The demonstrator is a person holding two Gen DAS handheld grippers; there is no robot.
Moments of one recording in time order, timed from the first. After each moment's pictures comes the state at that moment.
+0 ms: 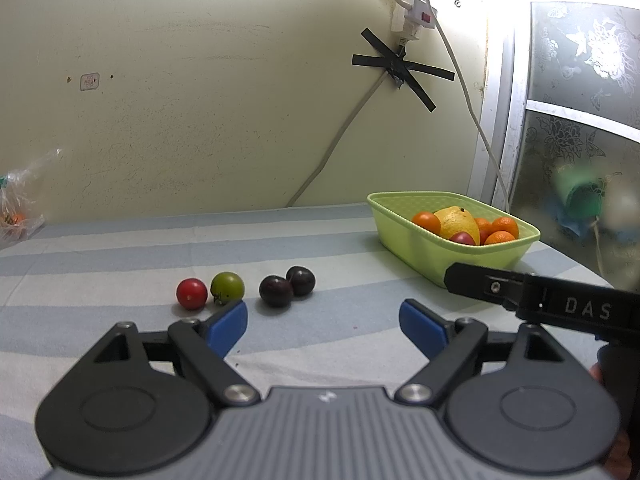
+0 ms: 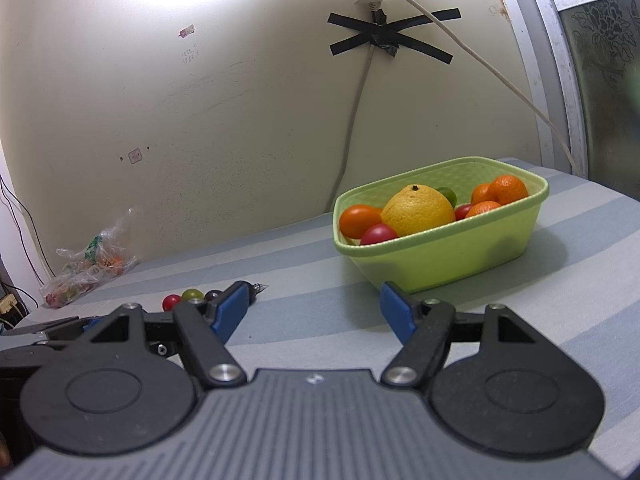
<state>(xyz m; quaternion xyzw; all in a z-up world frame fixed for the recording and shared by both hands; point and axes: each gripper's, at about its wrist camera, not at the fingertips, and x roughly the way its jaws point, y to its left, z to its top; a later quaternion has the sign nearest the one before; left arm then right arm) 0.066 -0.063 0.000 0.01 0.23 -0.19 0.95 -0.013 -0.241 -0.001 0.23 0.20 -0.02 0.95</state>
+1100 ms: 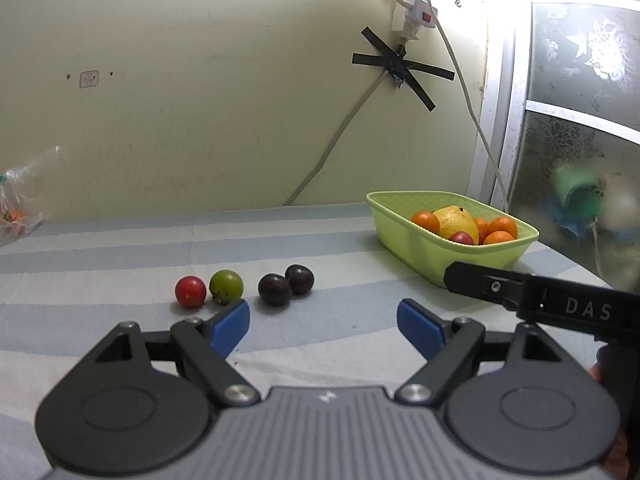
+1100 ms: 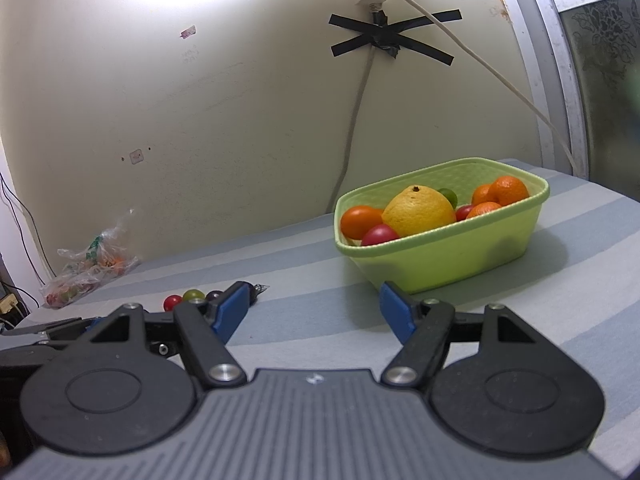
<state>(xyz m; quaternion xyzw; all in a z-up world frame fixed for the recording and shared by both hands) 0.069 -0.059 0.002 0.01 0.23 -0.20 0.95 -0.013 -0.241 -0.001 0.23 0.20 -0.01 0.95</state>
